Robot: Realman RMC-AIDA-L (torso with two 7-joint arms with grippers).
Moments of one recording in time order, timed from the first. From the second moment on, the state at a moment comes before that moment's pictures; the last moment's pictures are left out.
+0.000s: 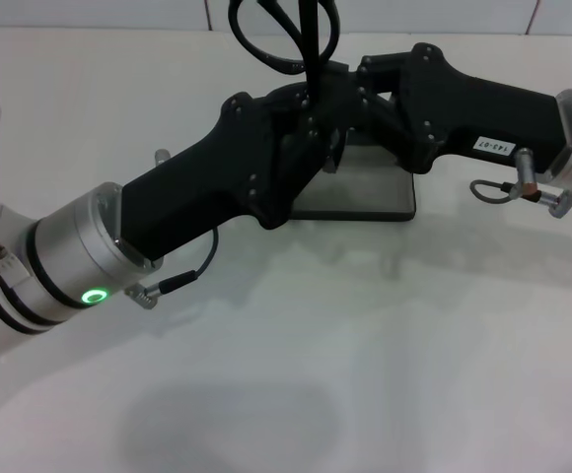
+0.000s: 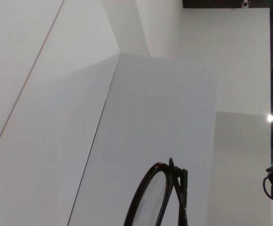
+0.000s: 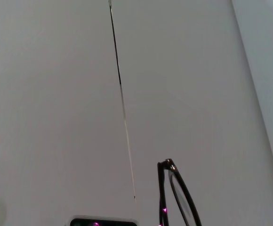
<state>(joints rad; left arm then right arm) -0.55 -2.10 1.68 0.25 0.57 1.80 -0.94 0.66 2.02 -1.33 -0.44 -1.03 -1.63 1.11</state>
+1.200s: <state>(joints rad) -0.40 -1.97 1.65 0.26 0.65 2.02 -0.89 0.56 2.01 -1.33 -1.46 -2.10 -1.45 2.06</state>
